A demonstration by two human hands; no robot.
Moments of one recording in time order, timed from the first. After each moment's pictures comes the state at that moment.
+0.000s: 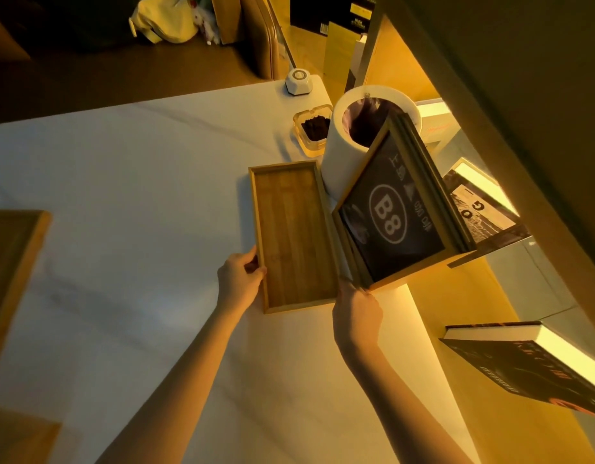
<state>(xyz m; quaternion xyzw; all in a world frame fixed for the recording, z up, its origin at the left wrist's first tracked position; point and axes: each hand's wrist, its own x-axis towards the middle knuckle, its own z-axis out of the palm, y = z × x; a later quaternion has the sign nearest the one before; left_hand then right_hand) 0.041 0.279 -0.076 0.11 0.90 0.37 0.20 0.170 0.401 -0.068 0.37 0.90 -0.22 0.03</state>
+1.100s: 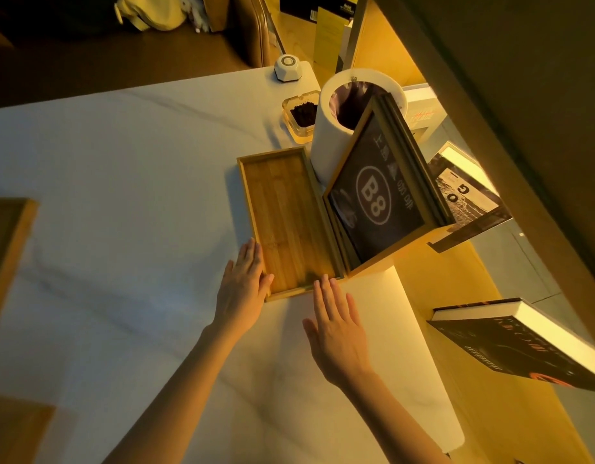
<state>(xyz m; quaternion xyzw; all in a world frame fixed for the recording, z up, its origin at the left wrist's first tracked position) 0.082 0.270 -0.091 0.29 0.92 0.17 0.18 0.223 0.381 -0.090 0.22 0.97 -0.07 0.11</state>
